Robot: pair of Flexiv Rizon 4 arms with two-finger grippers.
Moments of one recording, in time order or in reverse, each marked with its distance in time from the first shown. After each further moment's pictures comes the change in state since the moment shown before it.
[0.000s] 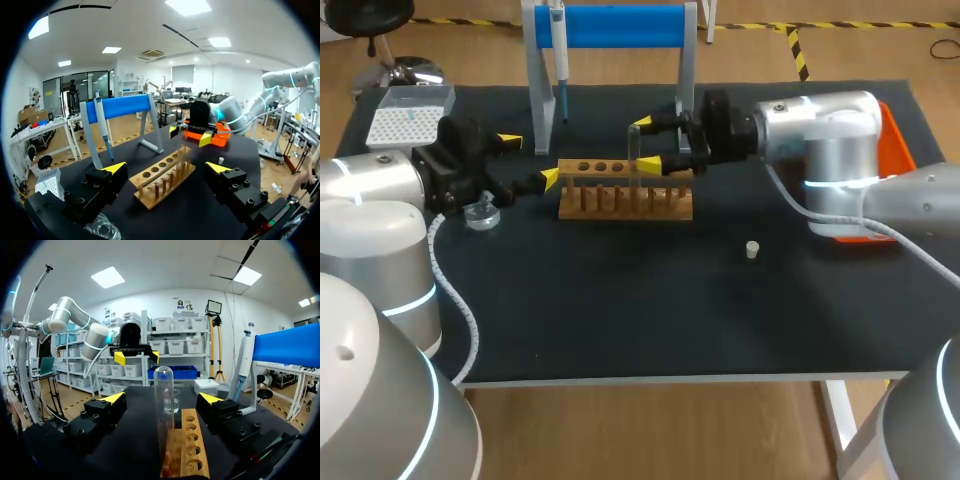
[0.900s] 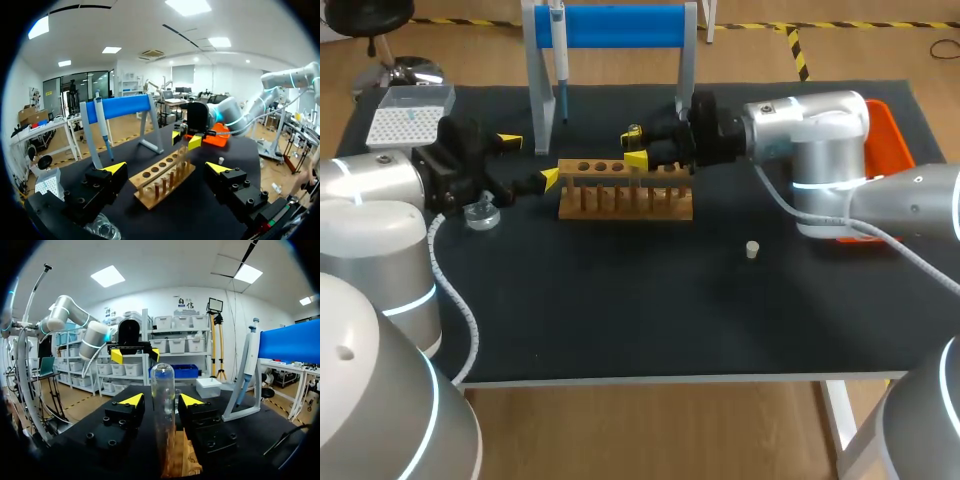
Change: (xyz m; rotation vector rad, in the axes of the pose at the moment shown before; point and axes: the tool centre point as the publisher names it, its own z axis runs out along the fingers) left arm 0.000 0.000 0.000 0.000 0.000 0.000; right arm -0.001 -0.005 0.017 0.013 0.006 0.003
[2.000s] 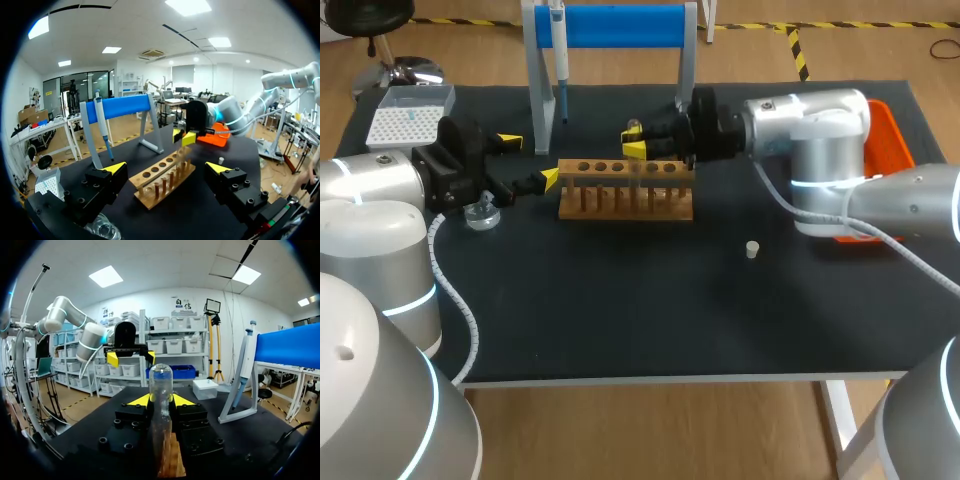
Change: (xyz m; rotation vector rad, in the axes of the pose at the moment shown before) left arm 0.000 0.000 0.000 0.000 0.000 0.000; right arm -0.007 0.007 -0.001 -0.003 -0.023 -0.002
